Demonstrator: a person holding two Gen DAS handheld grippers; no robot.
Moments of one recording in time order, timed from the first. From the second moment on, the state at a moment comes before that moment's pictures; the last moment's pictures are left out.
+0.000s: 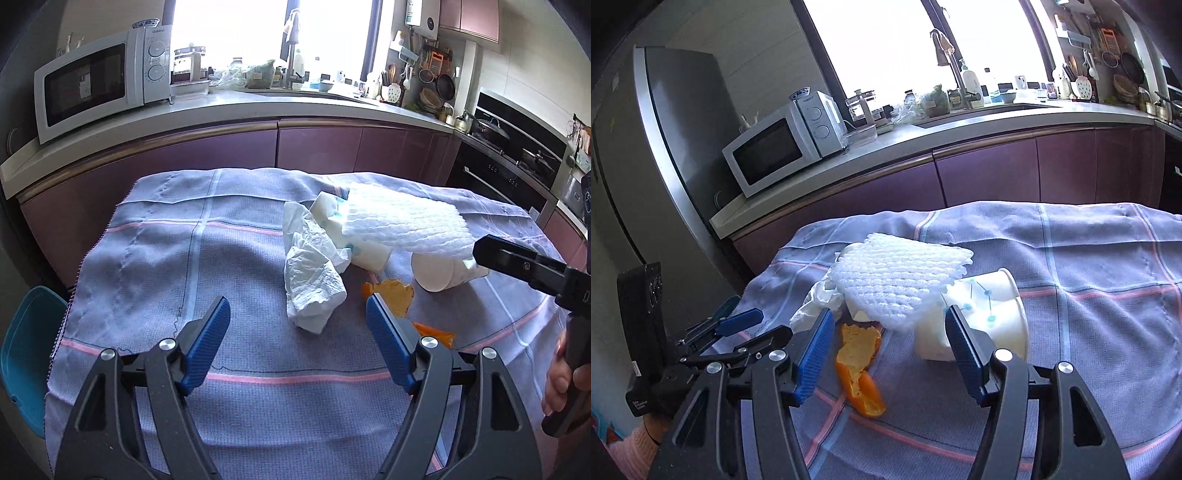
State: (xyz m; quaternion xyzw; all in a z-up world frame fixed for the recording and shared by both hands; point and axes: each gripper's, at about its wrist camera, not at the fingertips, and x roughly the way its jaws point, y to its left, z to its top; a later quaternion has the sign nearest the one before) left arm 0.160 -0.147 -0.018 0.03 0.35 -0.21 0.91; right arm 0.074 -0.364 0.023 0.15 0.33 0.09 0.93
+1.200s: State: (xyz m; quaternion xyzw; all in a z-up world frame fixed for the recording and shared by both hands) left arm 0.143 -0.127 0.007 0.02 0.34 -0.19 0.92; right arm 0.089 -0.350 0.041 0.18 0.30 0.19 0.92
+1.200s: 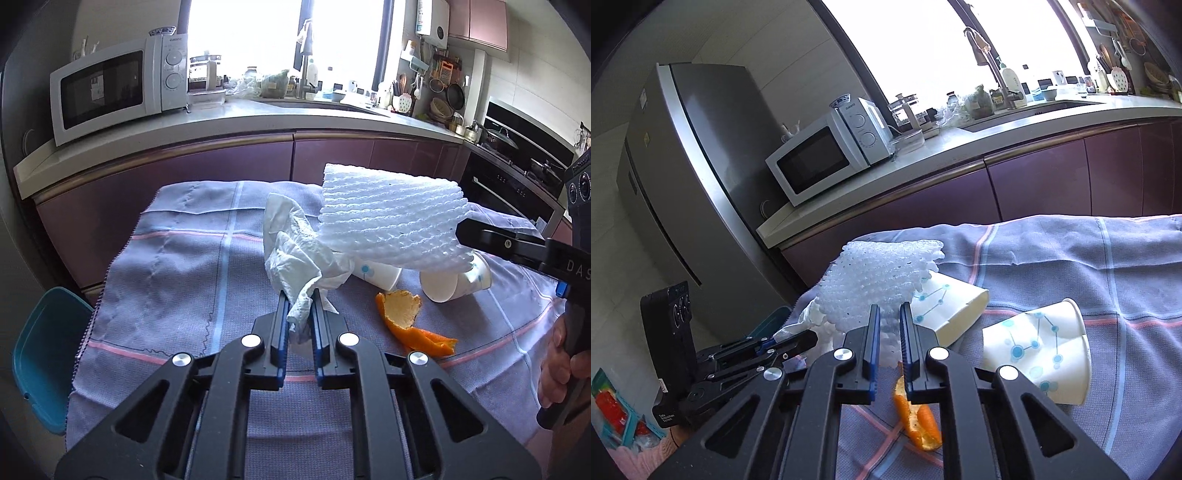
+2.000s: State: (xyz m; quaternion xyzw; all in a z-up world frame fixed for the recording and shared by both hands) left arm 0.090 -0.020 0.042 -0.01 0.30 -0.11 0.95; right arm 0.081 -0.273 0.061 0.18 0.28 0.28 0.90
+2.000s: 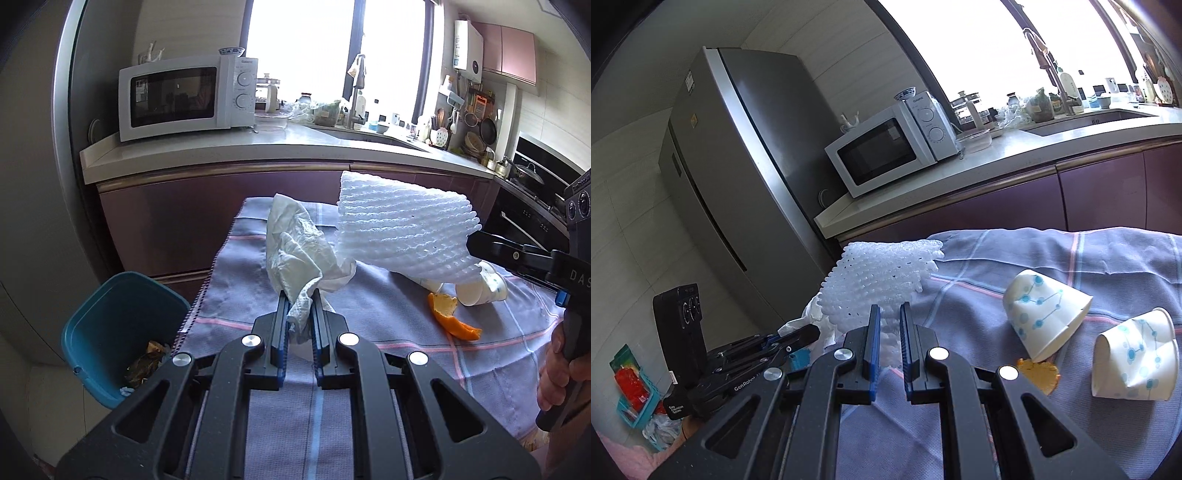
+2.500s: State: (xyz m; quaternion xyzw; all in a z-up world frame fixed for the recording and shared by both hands) left arm 0.073 0.059 0.043 -0.04 0.30 -0.04 0.95; right arm 0.109 -0.207 0.056 0.17 0.31 0.34 0.87
